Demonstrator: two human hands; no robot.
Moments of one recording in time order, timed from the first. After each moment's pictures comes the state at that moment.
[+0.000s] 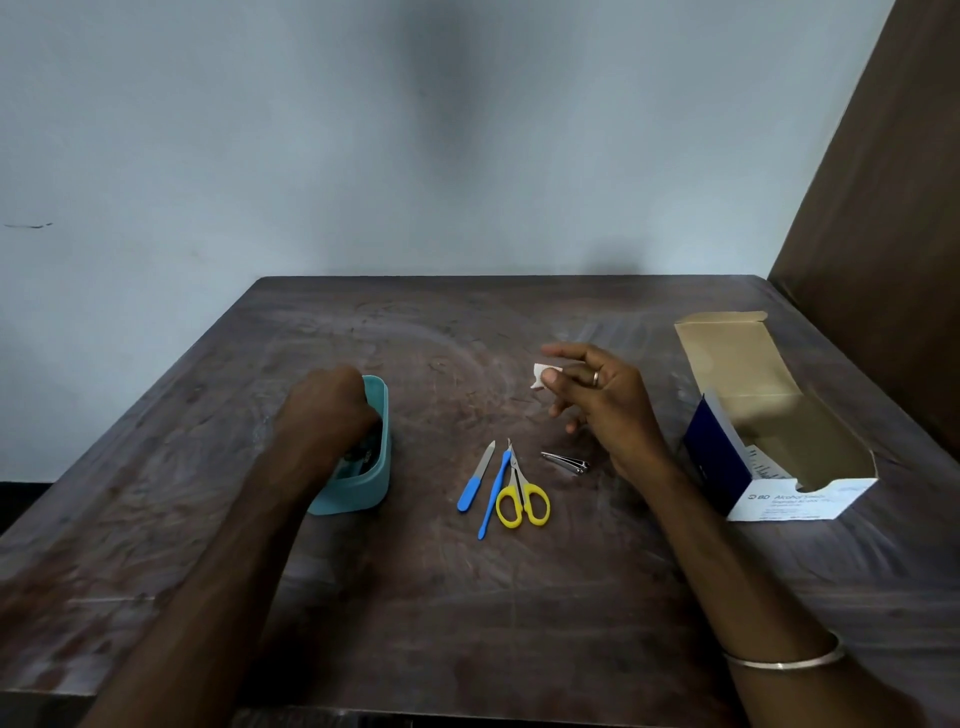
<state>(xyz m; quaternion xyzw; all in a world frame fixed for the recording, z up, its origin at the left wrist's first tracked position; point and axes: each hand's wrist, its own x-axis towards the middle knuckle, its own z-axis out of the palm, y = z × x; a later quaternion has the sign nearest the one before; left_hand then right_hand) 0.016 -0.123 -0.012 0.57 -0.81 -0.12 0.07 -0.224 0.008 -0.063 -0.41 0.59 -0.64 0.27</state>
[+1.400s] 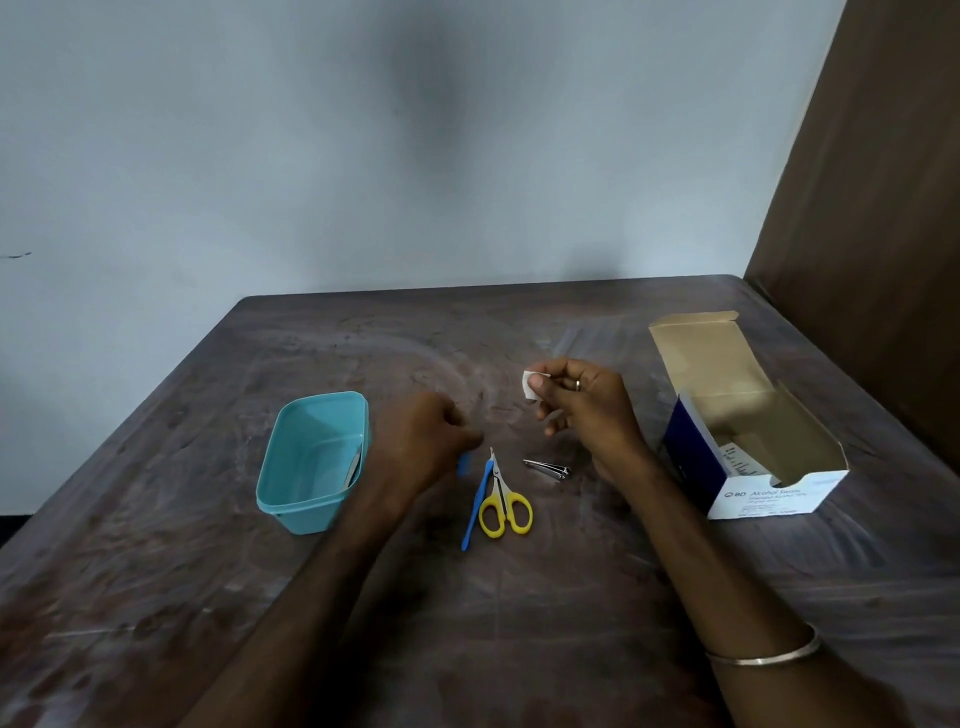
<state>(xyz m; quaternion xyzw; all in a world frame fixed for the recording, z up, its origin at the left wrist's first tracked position) -0.053 -0.065 -0.023 0.46 -0.83 -0.29 0.13 -0.228 0.007 -0.063 -0.37 0.58 -0.66 0.29</state>
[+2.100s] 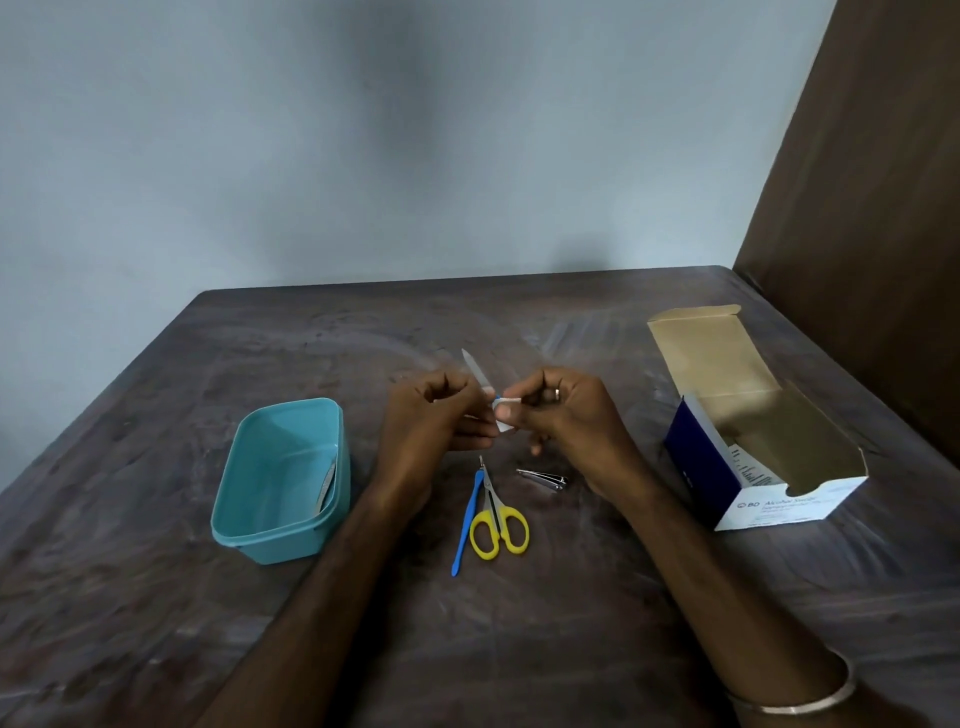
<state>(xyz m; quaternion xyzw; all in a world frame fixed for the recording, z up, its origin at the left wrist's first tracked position) -0.078 -0.078 -0.048 0.33 -0.62 -0.62 0.34 -0.218 0.005 -0.065 -0.42 0.60 -0.62 0.30</state>
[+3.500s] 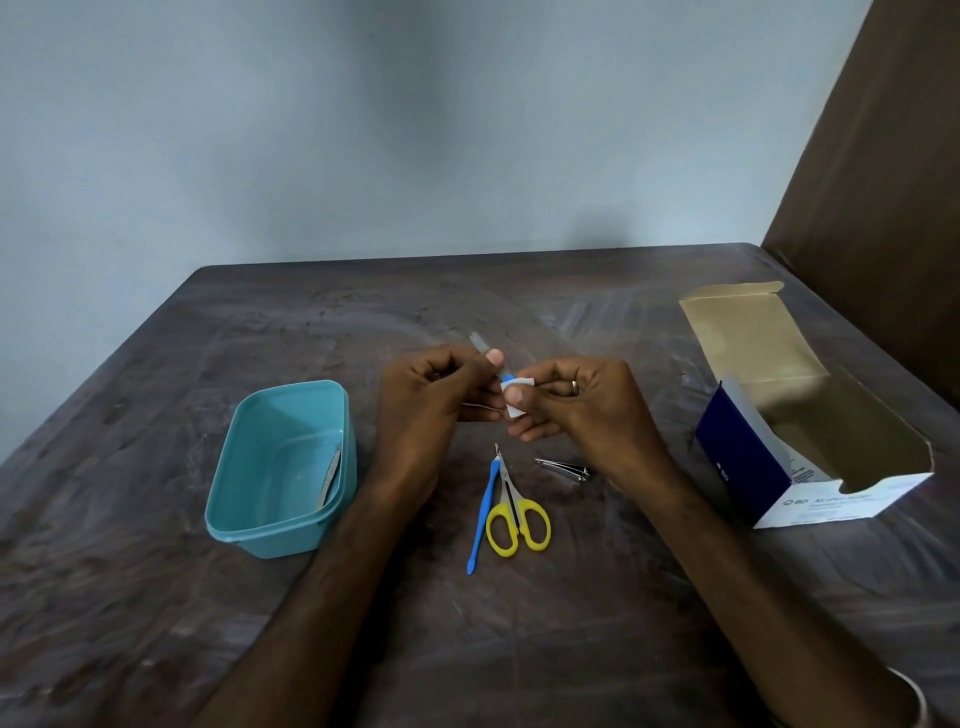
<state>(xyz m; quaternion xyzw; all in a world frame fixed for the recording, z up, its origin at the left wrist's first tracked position) -0.075 -0.085 -0.052 0.27 -0.62 -0.60 0.42 -0.206 0.004 -0.061 -0.41 0.57 -0.63 0.32</state>
